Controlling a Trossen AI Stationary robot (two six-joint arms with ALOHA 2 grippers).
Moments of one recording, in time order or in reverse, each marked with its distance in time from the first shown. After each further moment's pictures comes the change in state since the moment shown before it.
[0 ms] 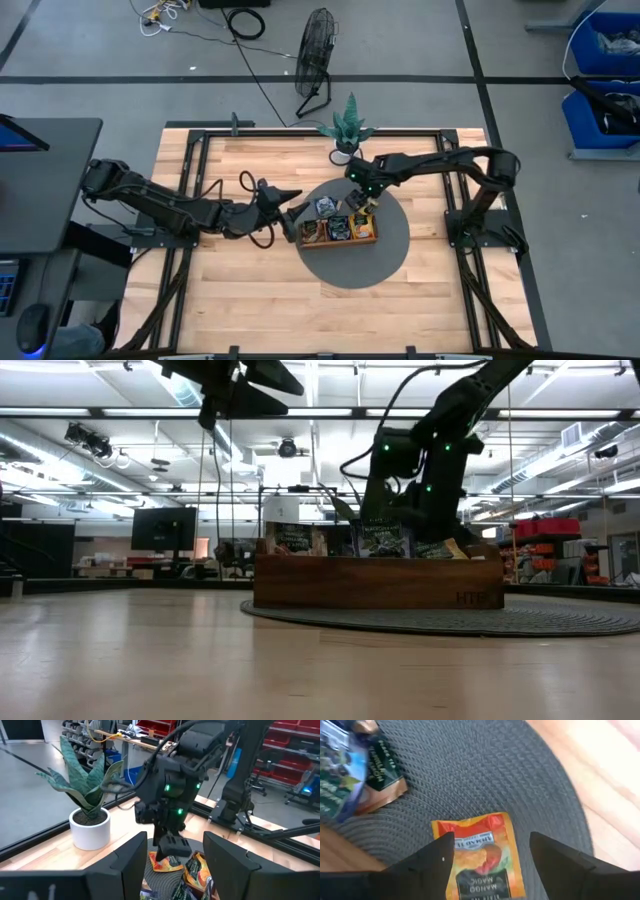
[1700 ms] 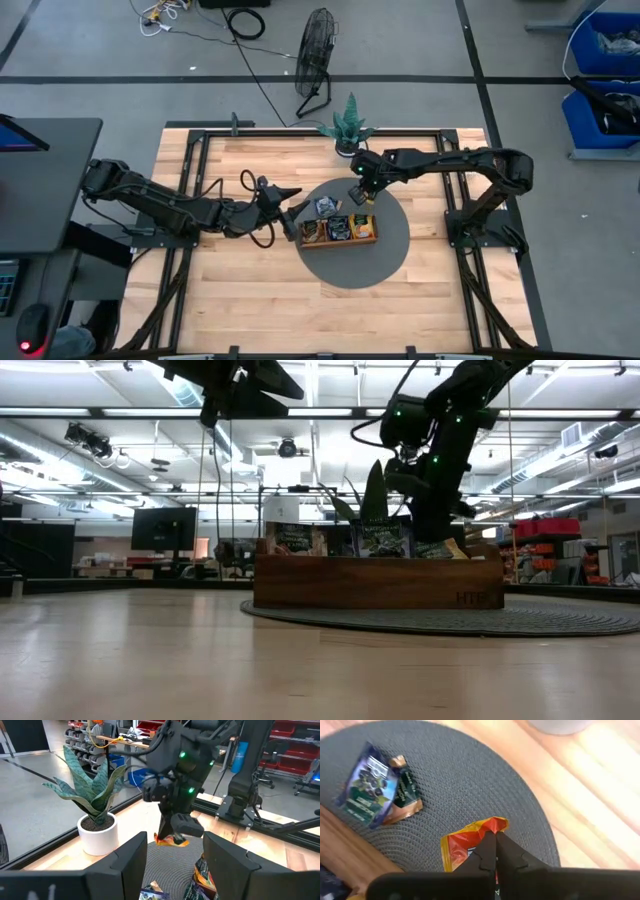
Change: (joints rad) left arm 0.013 0.001 0.000 0.000 -0.002 0.080; right arm -0.006 -0.135 0.000 -0.012 0.067 -0.066
